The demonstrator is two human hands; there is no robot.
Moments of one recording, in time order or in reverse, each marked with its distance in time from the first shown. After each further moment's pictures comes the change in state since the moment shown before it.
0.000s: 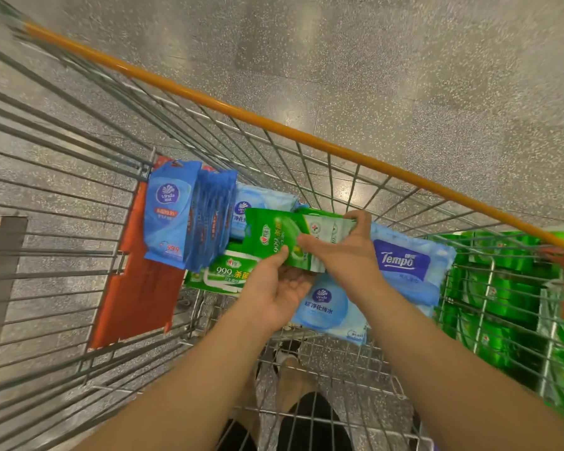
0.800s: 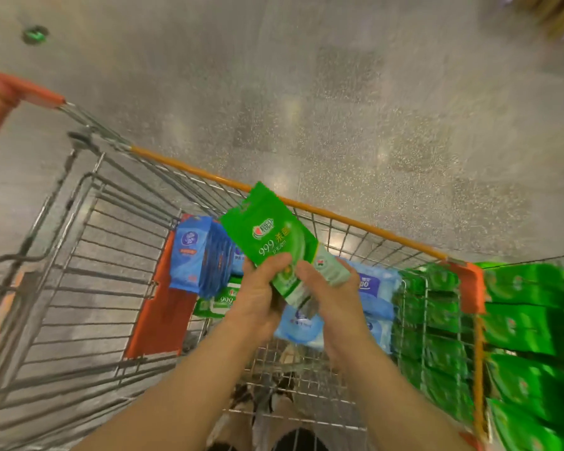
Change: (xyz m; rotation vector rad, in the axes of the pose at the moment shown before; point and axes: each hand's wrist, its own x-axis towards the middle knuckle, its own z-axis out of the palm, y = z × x) left_hand -0.142 -0.011 0.047 0.229 -0.297 0.416; right_hand -0.154 -0.063 -0.049 0.742 0.013 0.022
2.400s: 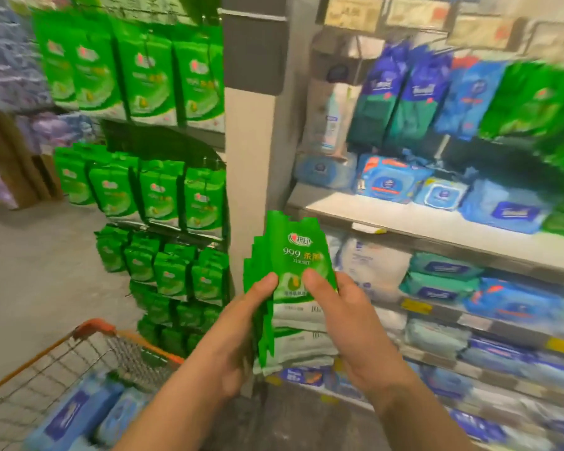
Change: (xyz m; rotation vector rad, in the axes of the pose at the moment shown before) left_hand -0.467 -0.194 0.090 1.147 -1.213 -0.609; right_hand -0.536 0.066 -0.241 0.351 0.993 -0.621
